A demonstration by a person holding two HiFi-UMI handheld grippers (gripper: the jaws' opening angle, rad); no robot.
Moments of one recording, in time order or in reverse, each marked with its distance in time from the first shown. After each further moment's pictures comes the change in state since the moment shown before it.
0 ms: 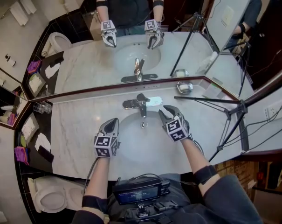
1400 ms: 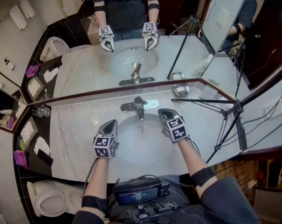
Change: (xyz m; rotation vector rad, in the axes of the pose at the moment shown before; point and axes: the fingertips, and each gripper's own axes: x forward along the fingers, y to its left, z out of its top) left arm 0.004 0.002 0.000 -0.019 0.004 -0.006; right arm -0.005 -0.003 0.003 0.250 -0.020 0.050
